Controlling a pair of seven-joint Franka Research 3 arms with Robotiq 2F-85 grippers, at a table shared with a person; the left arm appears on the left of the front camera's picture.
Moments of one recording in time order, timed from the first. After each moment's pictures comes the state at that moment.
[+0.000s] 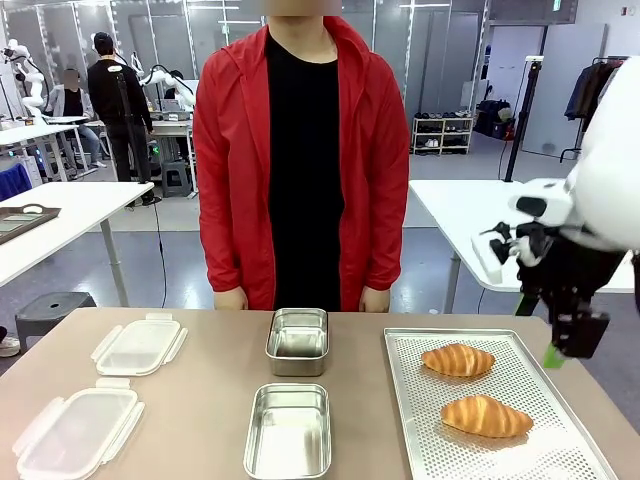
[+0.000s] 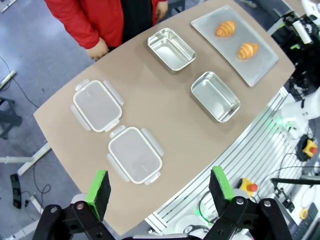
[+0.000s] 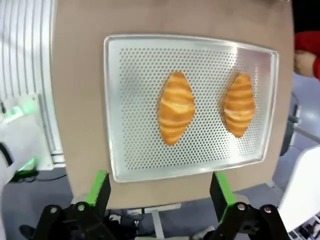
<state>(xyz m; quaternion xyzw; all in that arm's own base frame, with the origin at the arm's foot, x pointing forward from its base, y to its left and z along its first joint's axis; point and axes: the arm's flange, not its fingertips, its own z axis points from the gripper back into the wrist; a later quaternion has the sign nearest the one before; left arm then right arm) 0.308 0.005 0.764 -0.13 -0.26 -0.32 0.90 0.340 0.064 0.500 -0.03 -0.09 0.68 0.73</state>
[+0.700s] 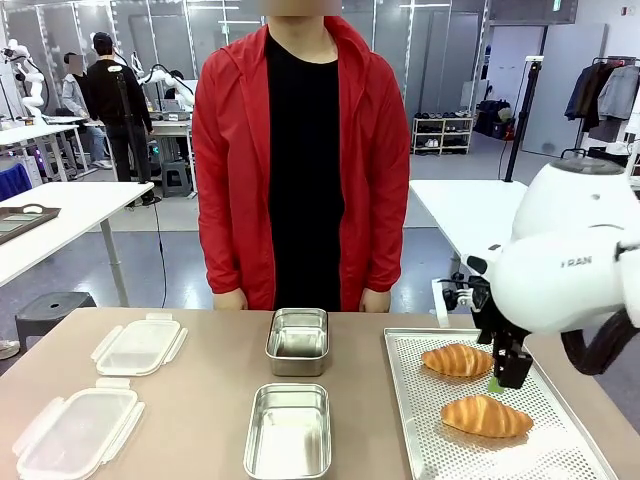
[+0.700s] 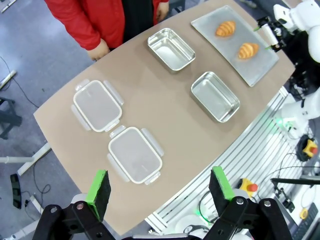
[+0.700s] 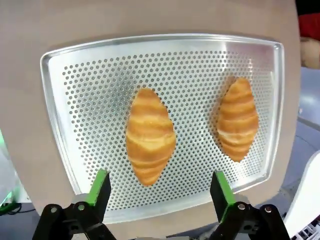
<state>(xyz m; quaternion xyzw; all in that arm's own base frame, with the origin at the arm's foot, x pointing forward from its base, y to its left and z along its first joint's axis) 0.308 0.005 0.764 -0.13 -0.26 -0.32 0.90 0.395 0.088 0.404 -0.05 -0.09 0.65 0.76</state>
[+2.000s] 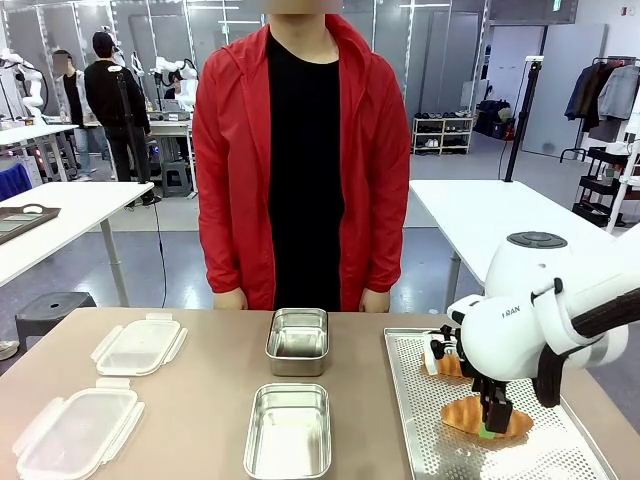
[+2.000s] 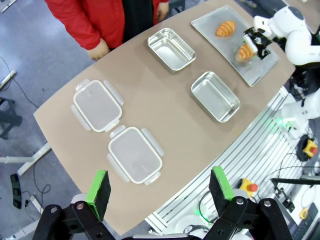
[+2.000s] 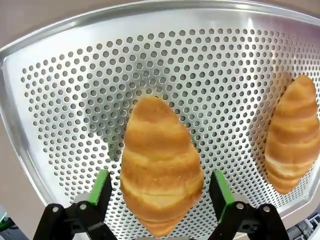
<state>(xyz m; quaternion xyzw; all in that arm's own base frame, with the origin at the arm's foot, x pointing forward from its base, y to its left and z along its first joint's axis) 0.308 0.005 0.764 -0.13 -0.26 -0.32 0.90 0.418 0.084 0.305 -0.03 -0.04 0.63 0.78</state>
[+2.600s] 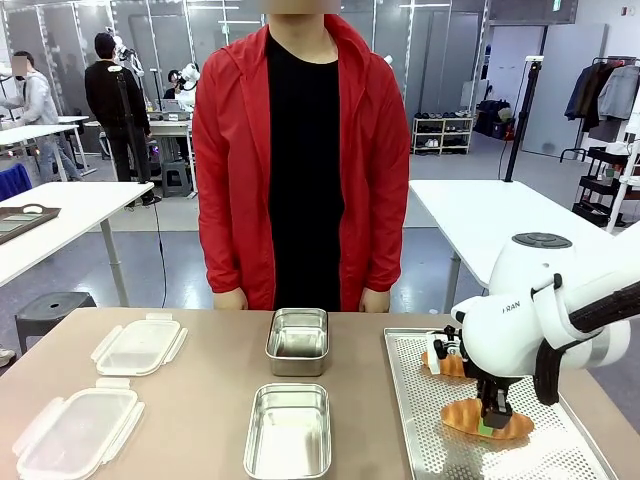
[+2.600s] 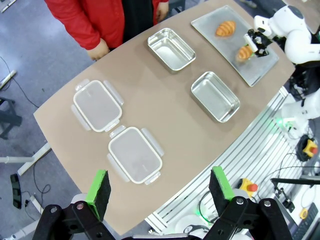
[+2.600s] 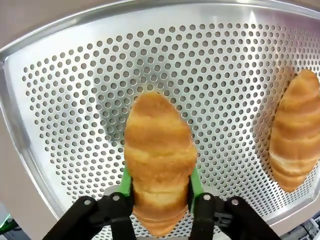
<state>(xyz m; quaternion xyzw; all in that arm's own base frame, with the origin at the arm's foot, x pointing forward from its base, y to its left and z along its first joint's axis) 0.308 0.005 0.764 -0.13 -0.26 -0.32 0.90 0.418 0.079 0.304 -0.02 -0.04 0.62 0.78</state>
